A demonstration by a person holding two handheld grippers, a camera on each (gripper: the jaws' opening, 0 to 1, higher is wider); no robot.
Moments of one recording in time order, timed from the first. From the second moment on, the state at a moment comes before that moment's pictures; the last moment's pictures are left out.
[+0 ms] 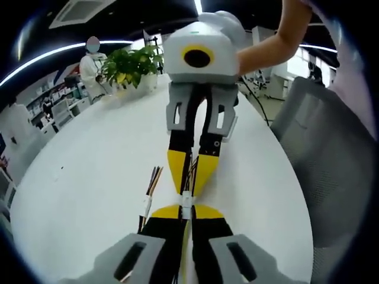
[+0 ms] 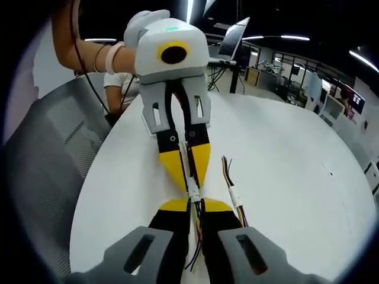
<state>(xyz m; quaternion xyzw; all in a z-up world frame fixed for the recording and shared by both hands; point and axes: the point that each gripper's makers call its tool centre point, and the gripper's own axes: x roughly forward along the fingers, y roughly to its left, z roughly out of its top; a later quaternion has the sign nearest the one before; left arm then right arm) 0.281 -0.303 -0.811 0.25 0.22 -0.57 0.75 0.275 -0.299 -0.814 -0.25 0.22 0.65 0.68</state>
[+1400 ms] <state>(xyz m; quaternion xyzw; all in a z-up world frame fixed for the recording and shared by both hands) 0.300 -0.302 -0.842 0.26 0.25 -0.58 0.74 0.297 -0.297 -0.846 -0.25 0.25 0.63 0.70</state>
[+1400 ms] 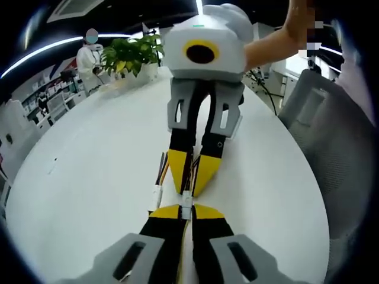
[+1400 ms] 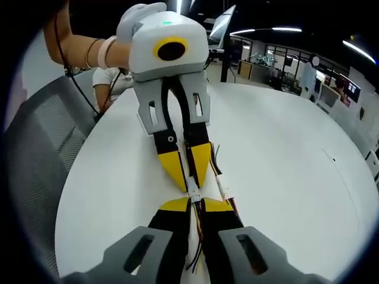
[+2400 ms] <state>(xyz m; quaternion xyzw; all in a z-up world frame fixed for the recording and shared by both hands) 0.304 -0.300 -0.844 0.28 0.24 -0.56 0.74 0.301 -0.299 -0.849 -0.23 0.25 0.61 0.71</state>
